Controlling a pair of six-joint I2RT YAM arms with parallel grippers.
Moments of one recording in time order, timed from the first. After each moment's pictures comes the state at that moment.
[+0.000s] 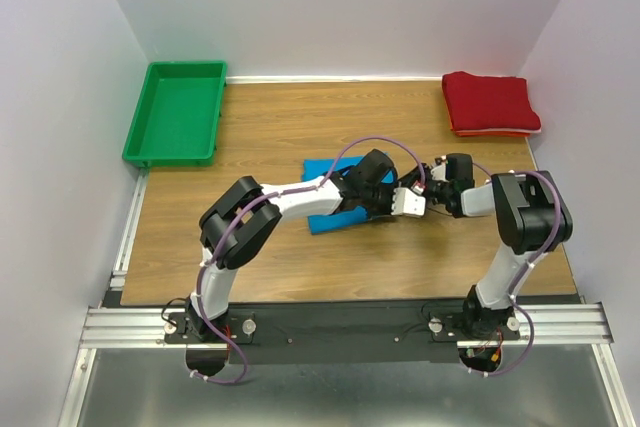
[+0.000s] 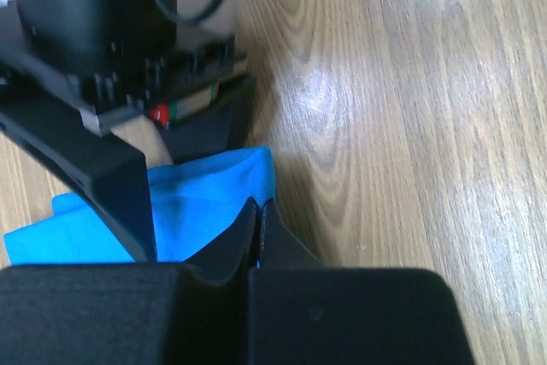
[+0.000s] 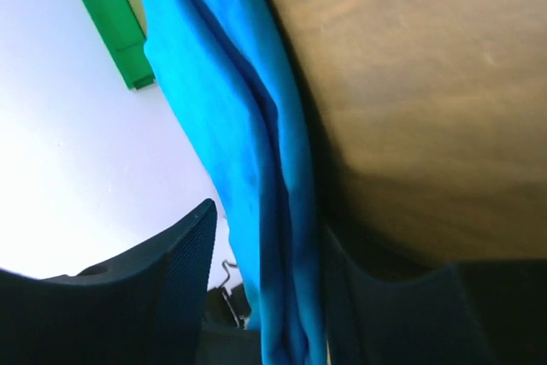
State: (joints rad) left arm -0.93 2.01 1.37 -0.12 0.43 0.75; right arm 0.06 1.81 0.63 0.43 -0.75 1.07
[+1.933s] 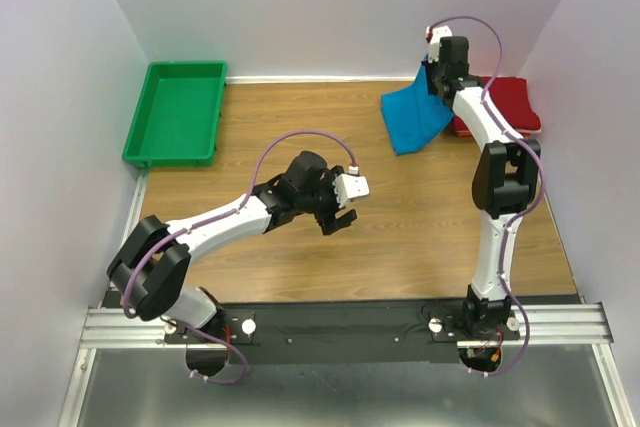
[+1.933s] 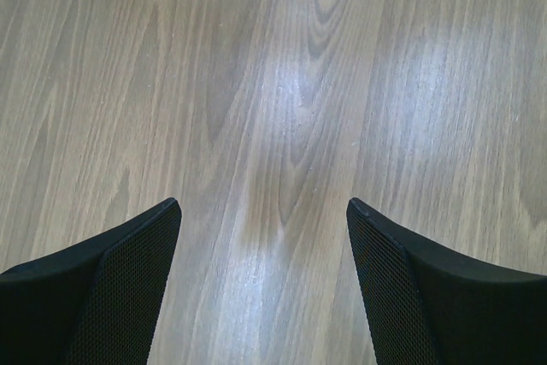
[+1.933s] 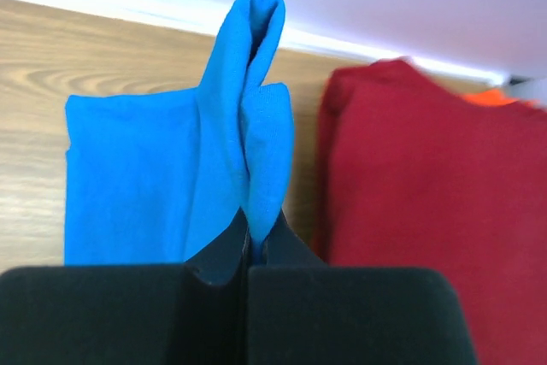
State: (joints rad) left arm -0.78 1.46 0.90 -0.09 0.40 0.42; right arm 0.12 2.19 1.94 -0.29 0.13 -0.20
